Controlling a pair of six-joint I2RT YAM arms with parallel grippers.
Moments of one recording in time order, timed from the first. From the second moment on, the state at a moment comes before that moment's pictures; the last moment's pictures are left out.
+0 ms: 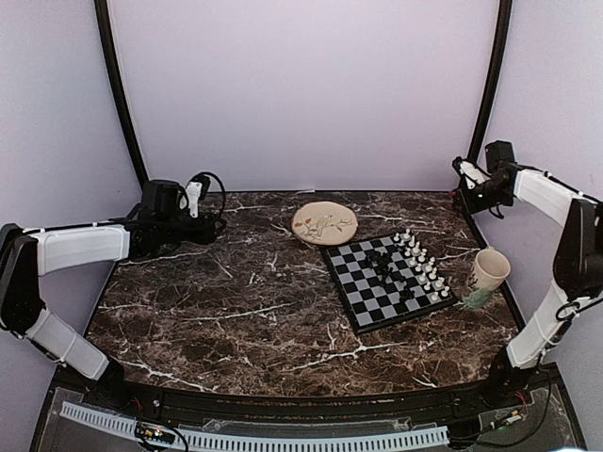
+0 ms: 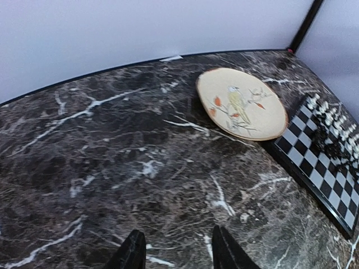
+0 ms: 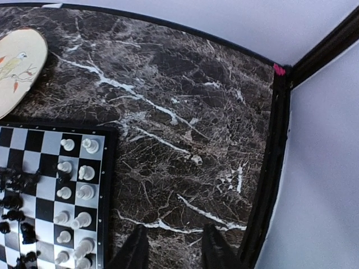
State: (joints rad) left arm -0.38 1.43 0.87 0.05 0.12 -0.12; right arm -0.06 1.62 1.35 -0.57 -0.18 -0.35
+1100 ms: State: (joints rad) left arm -0.71 1.71 0.95 0.13 0.37 -0.30; right arm 0.06 2.23 1.76 -1.01 -0.06 -0.63
